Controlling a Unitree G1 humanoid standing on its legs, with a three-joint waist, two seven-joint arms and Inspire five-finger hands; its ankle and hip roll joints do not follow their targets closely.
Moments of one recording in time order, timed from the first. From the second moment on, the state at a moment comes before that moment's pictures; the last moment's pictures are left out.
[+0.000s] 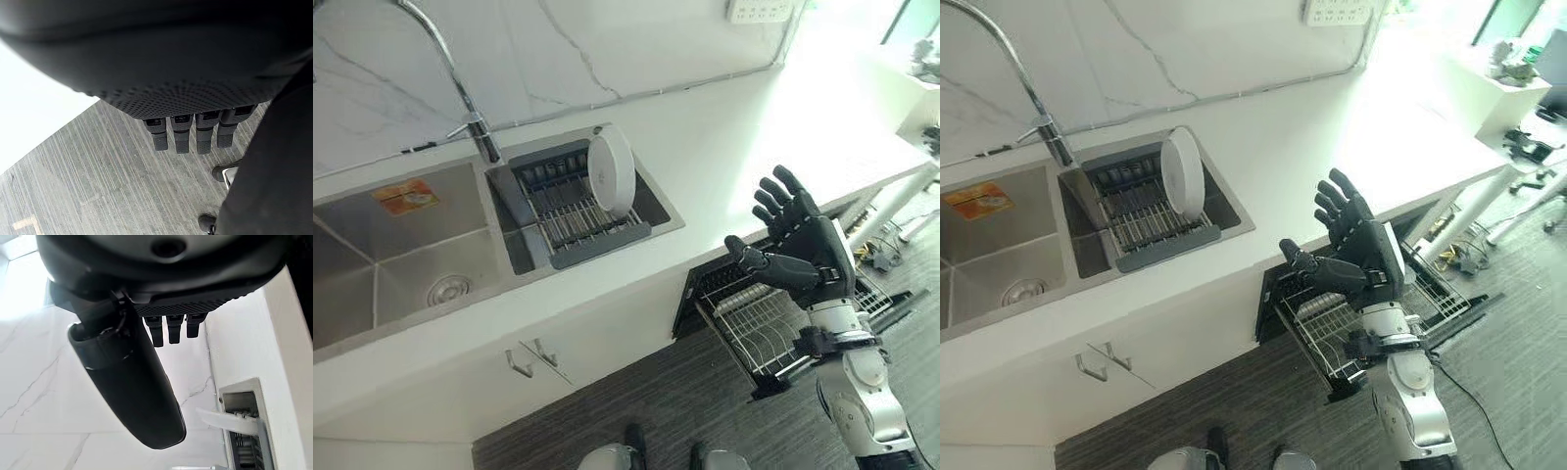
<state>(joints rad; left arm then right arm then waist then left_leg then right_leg) 0.07 0.24 -0.16 1.25 -0.31 0.22 -0.25 -0.01 -0.47 0.03 -0.23 0.59 -0.21 0.03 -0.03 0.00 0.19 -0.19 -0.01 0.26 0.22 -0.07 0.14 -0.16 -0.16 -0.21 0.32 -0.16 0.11</state>
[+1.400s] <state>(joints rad) 0.15 0.22 -0.12 1.24 -0.31 0.19 -0.23 -0.05 -0.52 0.09 -0.22 0.59 -0.19 -0.01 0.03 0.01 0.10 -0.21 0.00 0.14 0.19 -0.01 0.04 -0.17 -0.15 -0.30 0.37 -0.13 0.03</state>
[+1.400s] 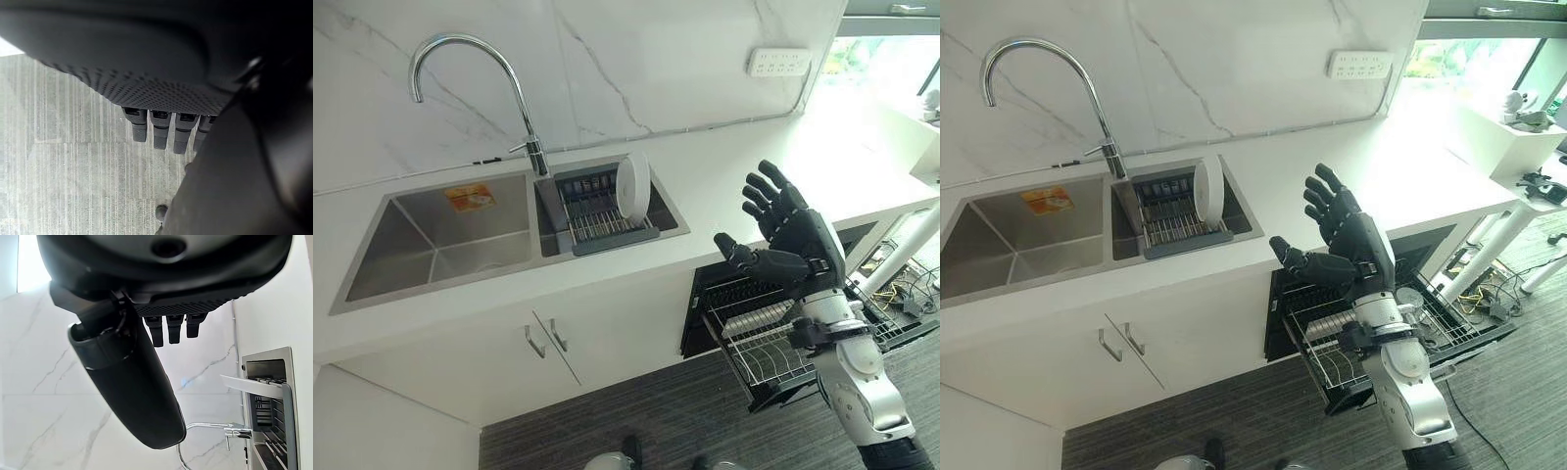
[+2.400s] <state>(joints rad) 0.07 0.22 -0.08 1.27 -0.39 0.16 -0.16 -0.10 -0.46 0.15 -0.19 0.59 -0.19 0.02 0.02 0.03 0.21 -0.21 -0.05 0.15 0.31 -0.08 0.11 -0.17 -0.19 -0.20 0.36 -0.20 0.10</state>
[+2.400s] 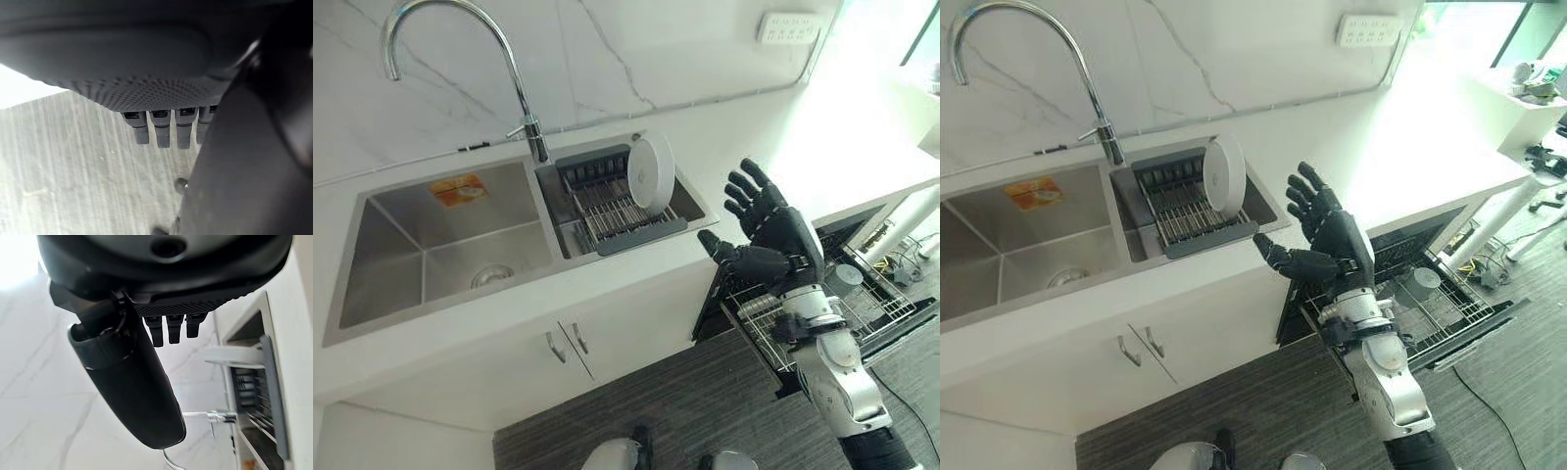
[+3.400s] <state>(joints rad) 0.14 0.19 0.00 1.30 -0.34 0.15 -0.12 -0.40 -0.57 0.05 -0.17 0.59 -0.17 -0.17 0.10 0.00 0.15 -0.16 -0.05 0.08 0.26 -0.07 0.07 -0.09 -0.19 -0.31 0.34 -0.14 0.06</state>
